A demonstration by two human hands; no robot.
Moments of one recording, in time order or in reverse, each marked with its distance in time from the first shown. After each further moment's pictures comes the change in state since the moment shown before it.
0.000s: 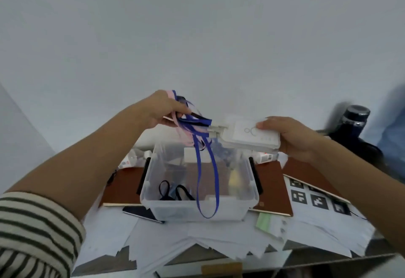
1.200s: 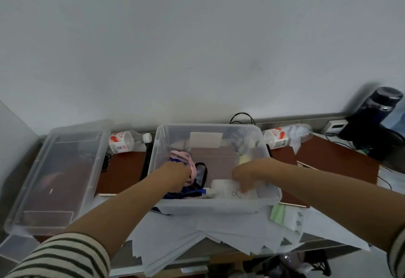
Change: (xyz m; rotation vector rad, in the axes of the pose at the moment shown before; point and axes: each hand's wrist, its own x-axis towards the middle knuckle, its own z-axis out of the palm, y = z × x) left_hand 0.027 -0.182 0.074 1.477 -0.624 0.039; right_hand 0.094 0.123 0.100 -1.682 -0.668 0.388
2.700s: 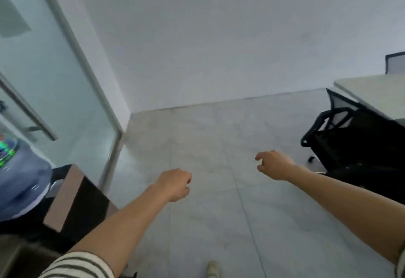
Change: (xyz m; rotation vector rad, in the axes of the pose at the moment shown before) left_hand -0.101 0.869 -0.130 0.547 0.445 1.297; right_hand -0.582 0.210 0.757 1.228 0.431 1.590
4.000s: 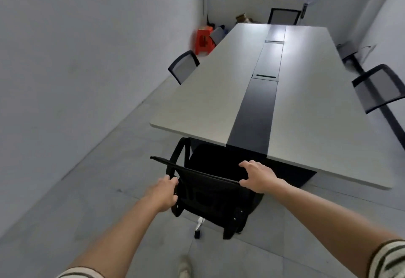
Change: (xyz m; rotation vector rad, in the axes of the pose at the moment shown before) left_hand 0.709 0.515 -0.223 0.195 -0.075 0.810; right_hand 0.182 0.593 -0.114 0.414 0.190 0.974
